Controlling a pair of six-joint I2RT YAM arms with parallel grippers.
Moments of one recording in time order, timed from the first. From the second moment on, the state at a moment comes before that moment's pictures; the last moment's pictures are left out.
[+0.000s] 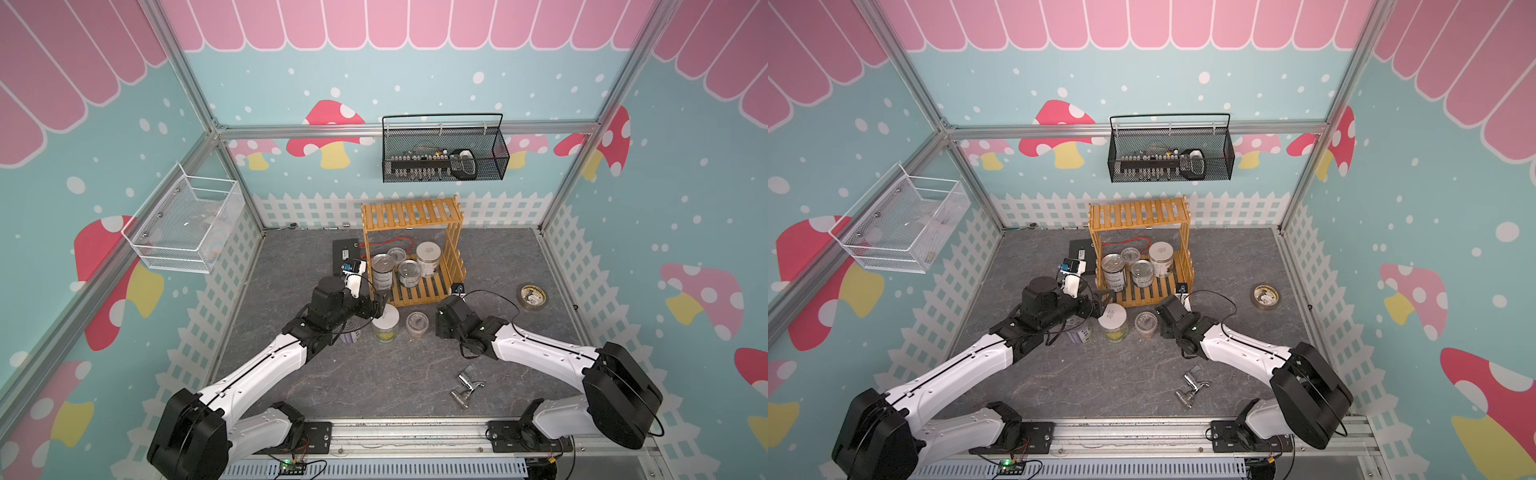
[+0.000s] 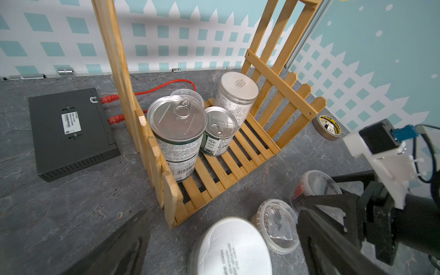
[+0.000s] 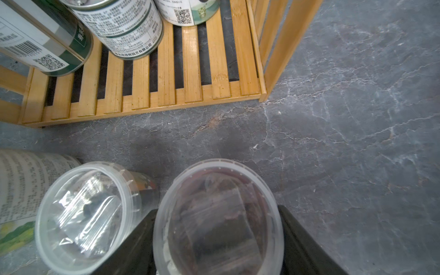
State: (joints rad) left arm -0.50 1.15 0.70 0.04 0.13 -0.23; right arm 0.75 1.41 0.76 -0.30 0.39 0.60
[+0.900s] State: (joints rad) left arm -0.50 1.13 0.71 0.04 0.13 -0.23; right arm 0.74 1.46 0.72 -0.24 0.40 0.61
